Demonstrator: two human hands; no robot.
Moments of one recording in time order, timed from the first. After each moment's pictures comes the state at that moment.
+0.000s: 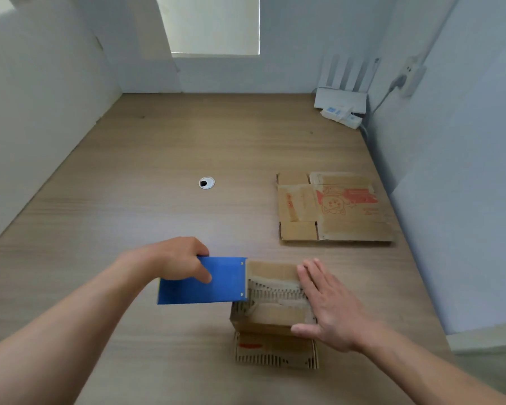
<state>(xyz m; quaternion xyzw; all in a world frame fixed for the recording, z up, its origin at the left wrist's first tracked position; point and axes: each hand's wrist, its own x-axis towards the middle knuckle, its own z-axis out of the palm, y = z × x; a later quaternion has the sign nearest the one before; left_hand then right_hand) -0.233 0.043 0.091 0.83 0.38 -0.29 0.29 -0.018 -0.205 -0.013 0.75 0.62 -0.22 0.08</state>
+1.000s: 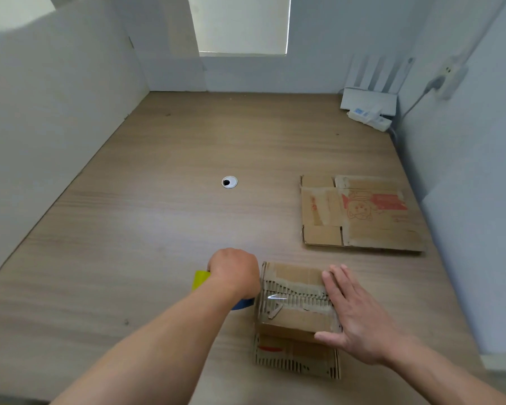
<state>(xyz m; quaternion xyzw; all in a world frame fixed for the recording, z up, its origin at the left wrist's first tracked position) -0.190 -0.005 0.039 0.88 0.37 -0.28 0.00 -0.022 -0.201 -0.008 0.76 0.60 -0.24 0.10</state>
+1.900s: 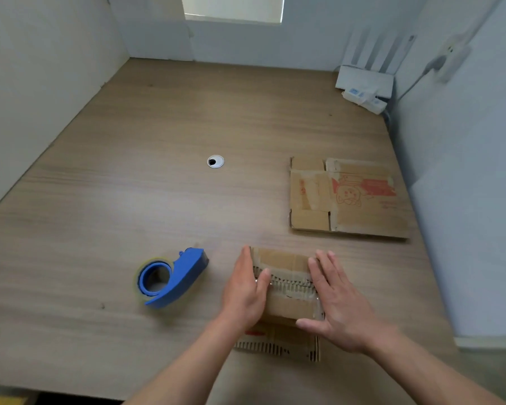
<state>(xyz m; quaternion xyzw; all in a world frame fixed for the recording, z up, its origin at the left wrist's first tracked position) -0.197 -0.071 -0.042 0.73 0.48 0.11 0.48 -0.019 -0.203 -0.023 0.76 0.60 -0.25 0.06</state>
